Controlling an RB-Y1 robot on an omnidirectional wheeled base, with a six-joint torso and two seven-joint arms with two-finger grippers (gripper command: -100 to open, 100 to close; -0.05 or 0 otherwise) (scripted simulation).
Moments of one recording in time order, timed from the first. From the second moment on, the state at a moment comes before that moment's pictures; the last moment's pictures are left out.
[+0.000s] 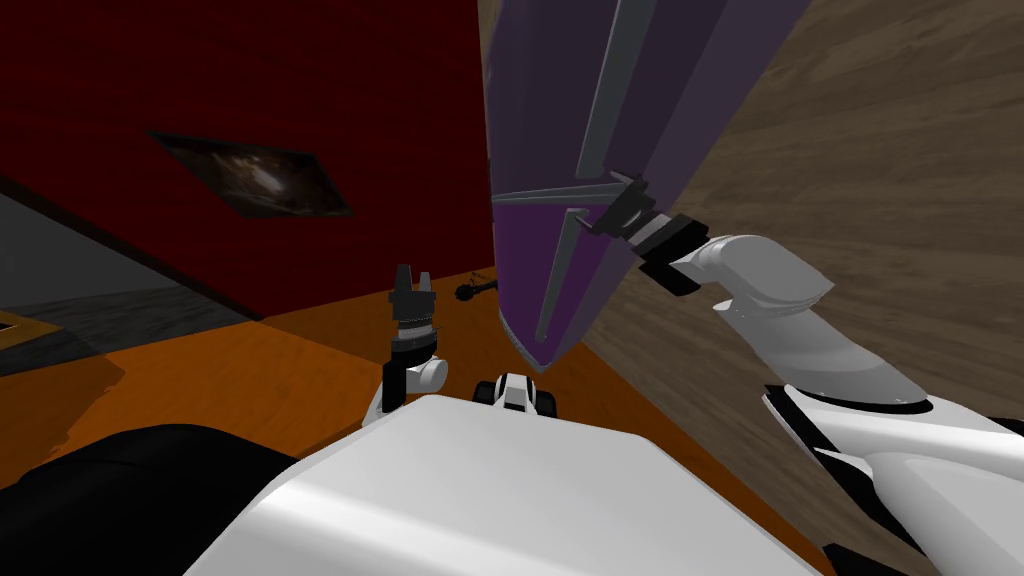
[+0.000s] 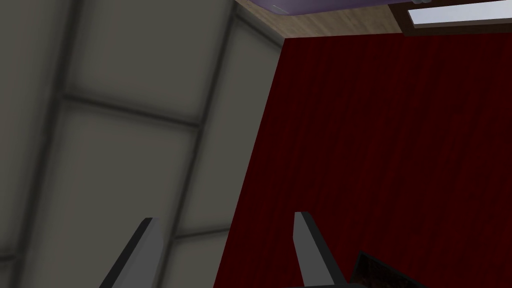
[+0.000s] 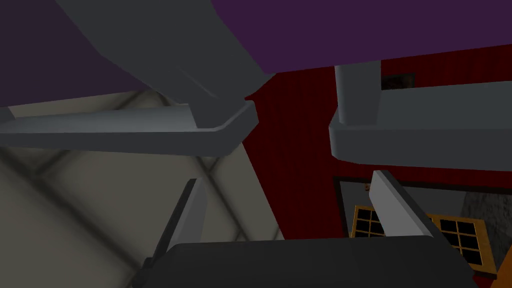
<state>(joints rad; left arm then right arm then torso) 0.50 -0.01 0.02 -2.30 0.11 -0.58 -0.17 -0.62 -1.08 0.18 -1.88 0.96 -0.18 0.57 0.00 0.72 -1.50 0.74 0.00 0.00</state>
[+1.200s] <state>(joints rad) 0.50 -0.02 0.02 -2.30 0.11 -0.58 -0.17 -0.72 -1.16 0.15 -1.83 0.99 -0.13 0.60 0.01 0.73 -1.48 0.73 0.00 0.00</state>
